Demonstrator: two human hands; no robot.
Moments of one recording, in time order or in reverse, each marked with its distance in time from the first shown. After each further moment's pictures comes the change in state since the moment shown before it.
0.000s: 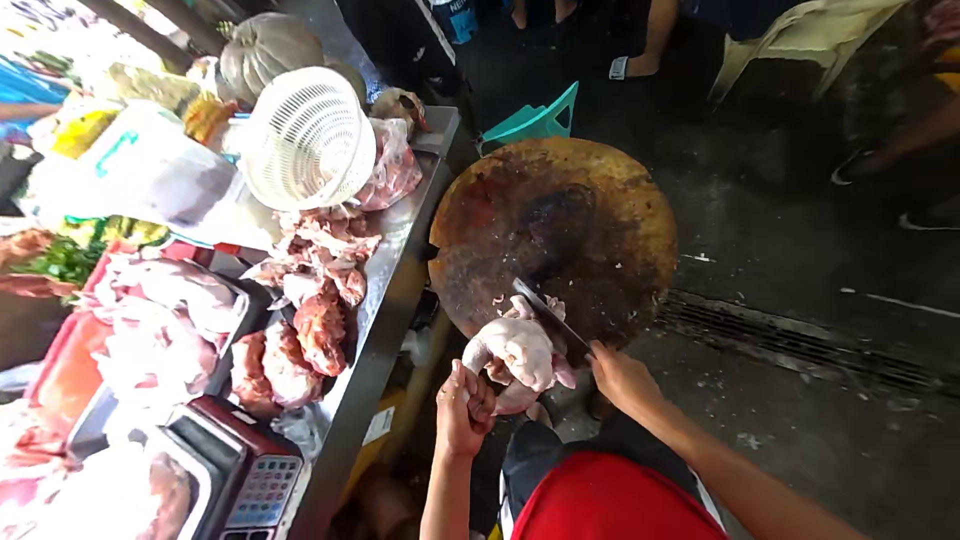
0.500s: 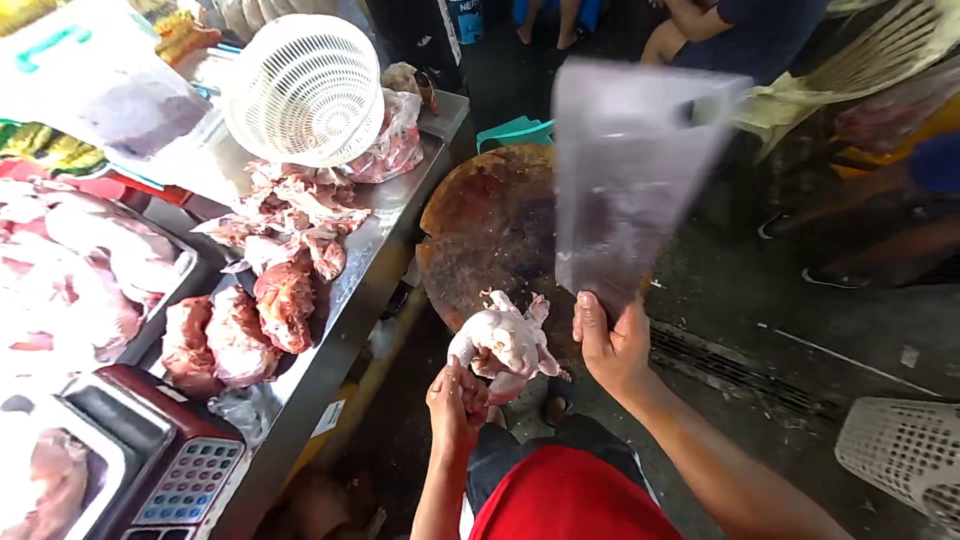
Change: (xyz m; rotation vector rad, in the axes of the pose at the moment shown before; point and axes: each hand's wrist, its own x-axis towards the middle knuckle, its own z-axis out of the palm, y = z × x) left_hand -0.012 -0.018 0.006 -0.108 0.136 0.116; right_hand -0.029 -0.103 -0.078 0.650 0.936 -0.719
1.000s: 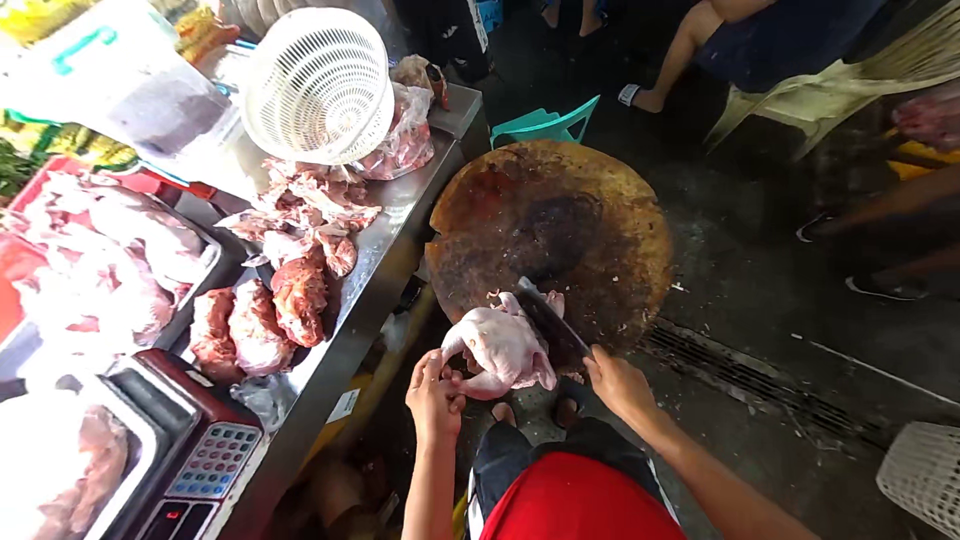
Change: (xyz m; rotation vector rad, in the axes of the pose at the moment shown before) left_hand 0.026 0.015 -0.008 0.125 0.408 0.011; right_hand -0.068 0.101 -0.033 -0.782 -0.957 0.789
